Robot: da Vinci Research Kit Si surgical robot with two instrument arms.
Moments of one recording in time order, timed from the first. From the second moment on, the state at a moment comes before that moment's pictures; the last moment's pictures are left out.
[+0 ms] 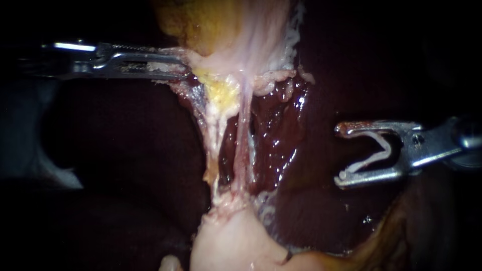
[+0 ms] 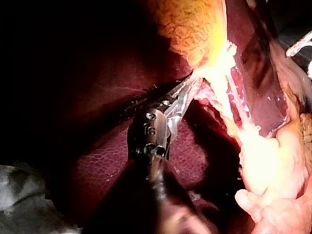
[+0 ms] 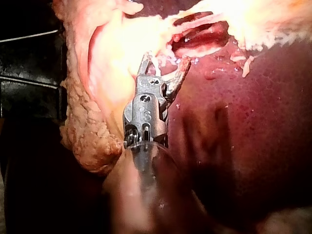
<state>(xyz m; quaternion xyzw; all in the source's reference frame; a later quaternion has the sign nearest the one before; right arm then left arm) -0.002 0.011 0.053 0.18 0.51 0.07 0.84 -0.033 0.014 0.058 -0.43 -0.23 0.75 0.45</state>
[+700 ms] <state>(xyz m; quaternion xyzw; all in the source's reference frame) -0.002 0.011 0.053 0.18 0.51 0.07 0.84 -0.028 0.016 0.048 -0.44 -0.21 0.74 0.46</state>
